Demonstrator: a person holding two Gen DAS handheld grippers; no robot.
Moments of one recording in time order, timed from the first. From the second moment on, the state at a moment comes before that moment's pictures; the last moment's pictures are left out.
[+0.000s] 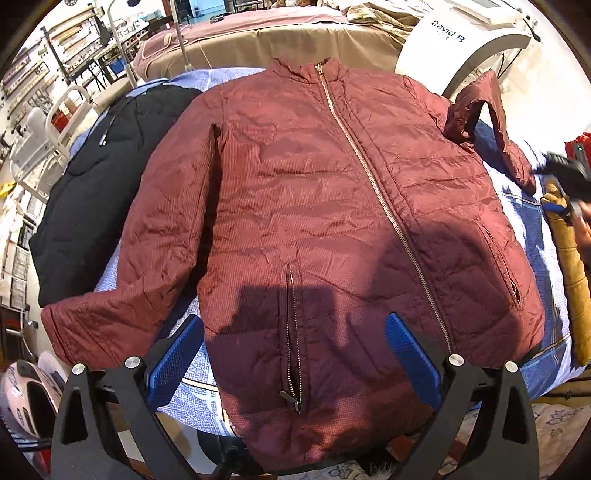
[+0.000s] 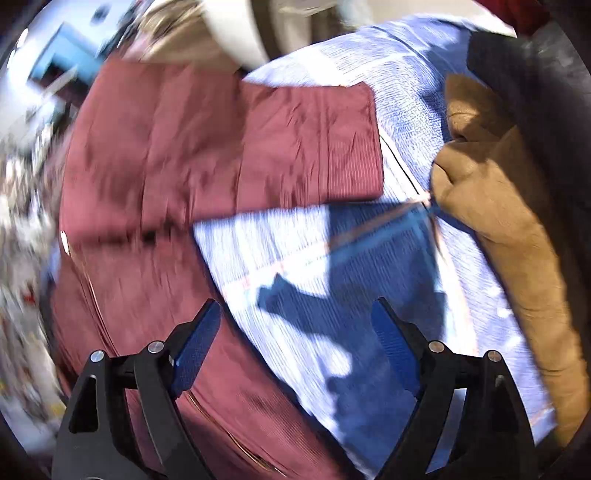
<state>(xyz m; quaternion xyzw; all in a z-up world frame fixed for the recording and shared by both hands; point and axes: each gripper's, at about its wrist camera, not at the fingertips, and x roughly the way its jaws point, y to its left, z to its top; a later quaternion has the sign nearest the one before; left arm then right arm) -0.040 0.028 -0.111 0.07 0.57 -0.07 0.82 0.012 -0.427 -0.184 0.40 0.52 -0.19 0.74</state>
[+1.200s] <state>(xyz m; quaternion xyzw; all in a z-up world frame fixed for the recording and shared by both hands) -0.022 0.042 -0.108 0.05 0.56 -0.06 0.82 0.094 -0.433 0.094 0.24 0.29 -0.23 0.90</state>
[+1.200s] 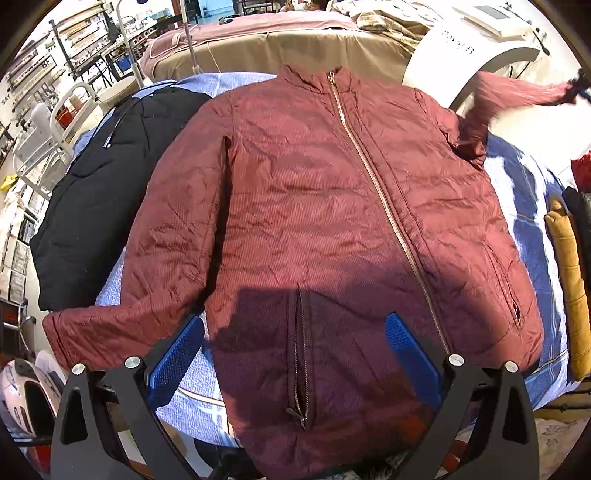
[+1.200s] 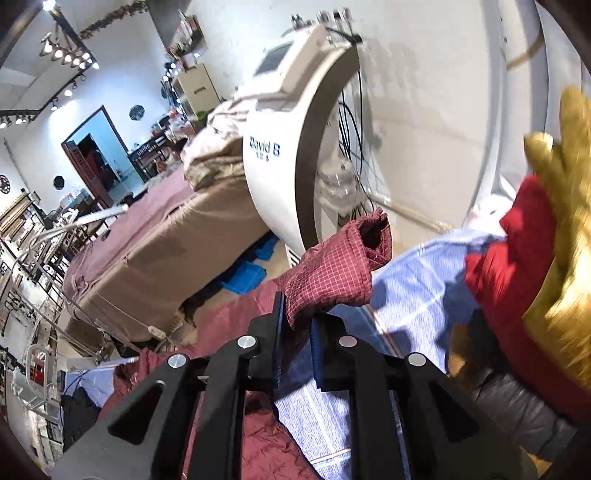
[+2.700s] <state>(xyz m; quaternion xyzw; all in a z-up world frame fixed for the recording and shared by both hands) 0.005 0.104 -0.112 0.00 0.56 0.00 0.83 0.185 0.026 -0.097 -0.03 0.56 0.24 0.79</state>
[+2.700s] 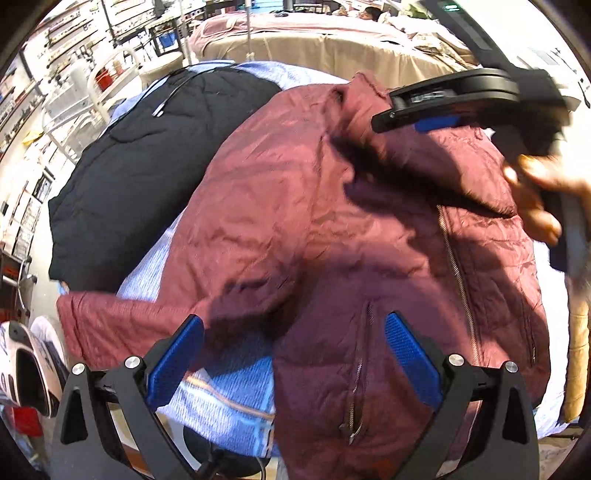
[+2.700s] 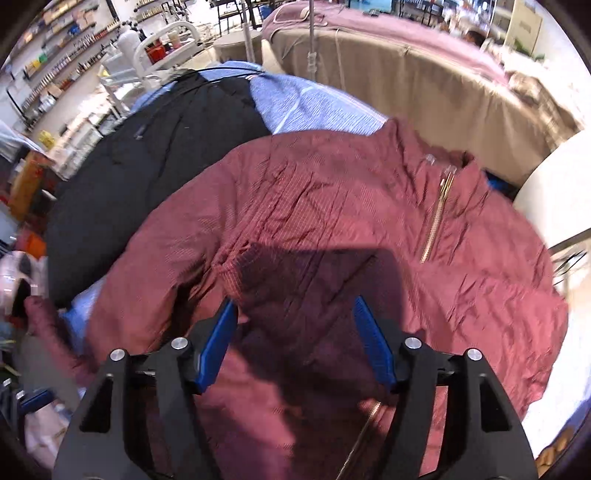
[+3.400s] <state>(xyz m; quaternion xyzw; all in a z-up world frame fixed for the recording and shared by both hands) 0.191 -0.033 -0.147 0.07 0.55 -0.09 0.83 0.199 -0.179 -0.179 0.03 0.64 0.01 0.77</state>
